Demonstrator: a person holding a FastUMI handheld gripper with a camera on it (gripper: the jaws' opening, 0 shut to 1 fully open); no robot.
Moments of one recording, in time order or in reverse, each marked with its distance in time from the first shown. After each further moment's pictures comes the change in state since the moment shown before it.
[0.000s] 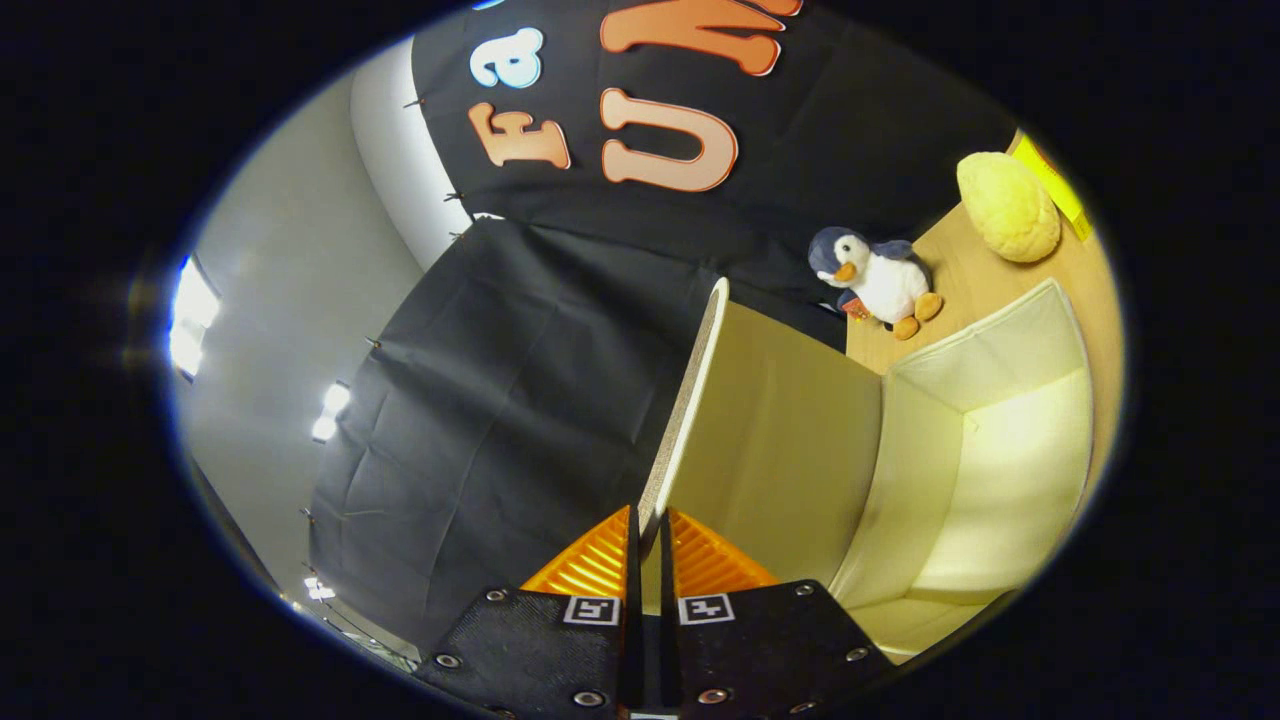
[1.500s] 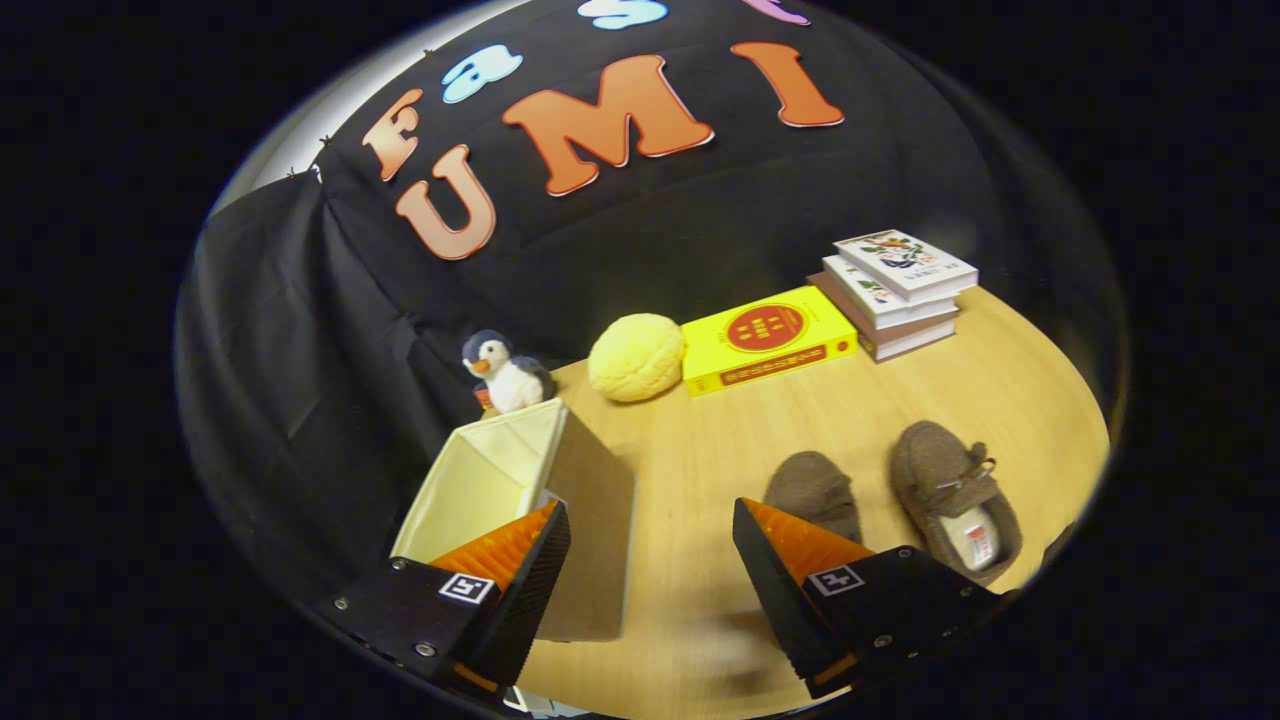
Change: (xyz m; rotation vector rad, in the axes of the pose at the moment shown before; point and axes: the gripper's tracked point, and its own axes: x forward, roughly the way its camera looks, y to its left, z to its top) arm -0.291 -0.212 0.049 -0.350 -0.348 -1.025
